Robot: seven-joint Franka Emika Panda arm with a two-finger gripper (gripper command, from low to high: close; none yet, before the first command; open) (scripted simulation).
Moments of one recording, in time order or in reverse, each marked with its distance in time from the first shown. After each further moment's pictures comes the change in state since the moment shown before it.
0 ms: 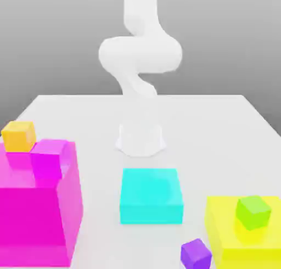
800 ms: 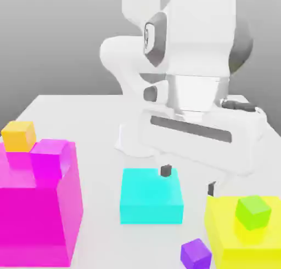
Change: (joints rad) arm -0.109 0.775 0.267 -0.079 -0.165 0.280 1.074
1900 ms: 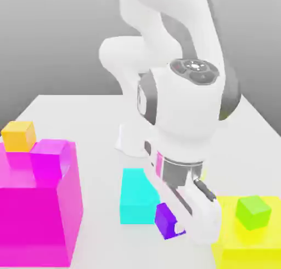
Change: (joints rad) arm -0.042 0.017 -0.140 0.030 0.052 -0.218 0.090
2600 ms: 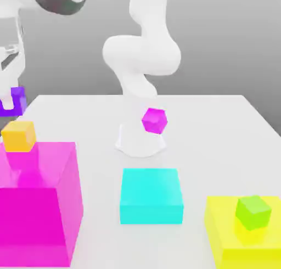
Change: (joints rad) arm -0.308 -0.370 -0.316 -0.121 0.056 -0.207 -0.473
